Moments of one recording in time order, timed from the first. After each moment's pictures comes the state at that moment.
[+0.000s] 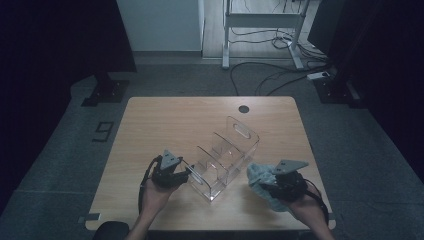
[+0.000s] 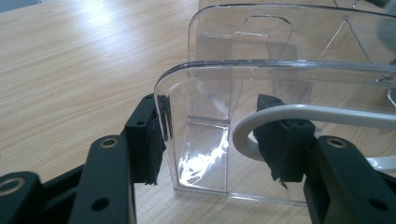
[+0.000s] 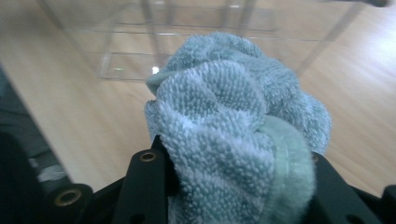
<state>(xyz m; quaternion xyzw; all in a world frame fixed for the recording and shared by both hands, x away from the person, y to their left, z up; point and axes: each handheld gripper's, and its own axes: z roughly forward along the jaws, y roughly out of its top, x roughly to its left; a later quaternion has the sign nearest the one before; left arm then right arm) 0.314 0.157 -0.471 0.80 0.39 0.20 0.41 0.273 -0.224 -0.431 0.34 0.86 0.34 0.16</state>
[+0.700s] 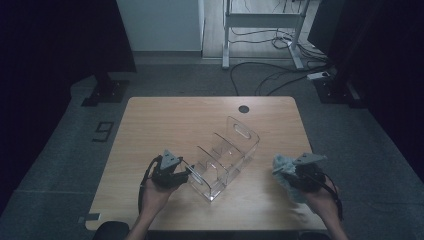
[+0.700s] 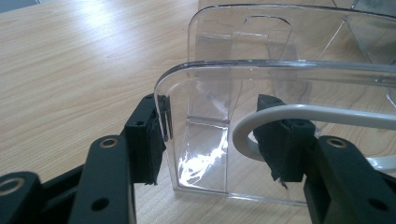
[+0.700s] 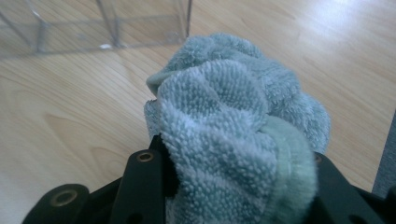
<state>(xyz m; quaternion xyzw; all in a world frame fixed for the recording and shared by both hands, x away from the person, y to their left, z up) 0.314 0.157 -0.471 0.80 0.39 0.20 0.41 0.303 -0.282 -0.463 0.42 0.83 0.29 0.21</state>
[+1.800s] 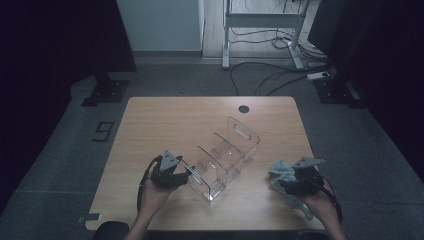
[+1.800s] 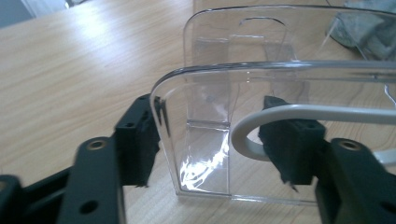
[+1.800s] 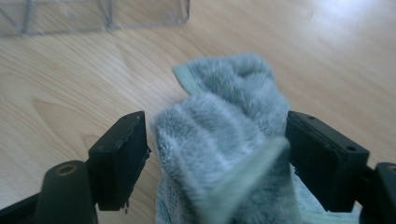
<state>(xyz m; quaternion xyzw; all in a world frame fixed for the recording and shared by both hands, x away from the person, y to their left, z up) 0.314 0.160 -0.472 0.81 0.35 0.21 0.42 0.302 -0.286 -0.478 0.42 0.84 0.29 0.19</state>
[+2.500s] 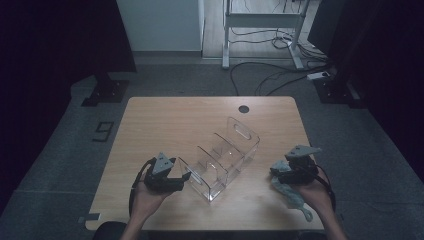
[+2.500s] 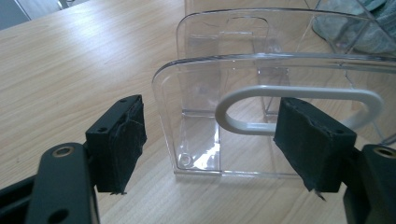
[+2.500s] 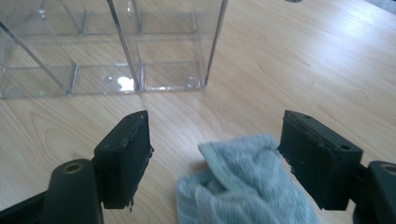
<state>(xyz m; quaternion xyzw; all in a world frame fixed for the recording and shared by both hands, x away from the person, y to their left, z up) 0.294 0.171 -0.453 0.82 0.35 0.19 0.41 0.319 -0.259 -0.441 0.39 0.83 0.34 0.20</state>
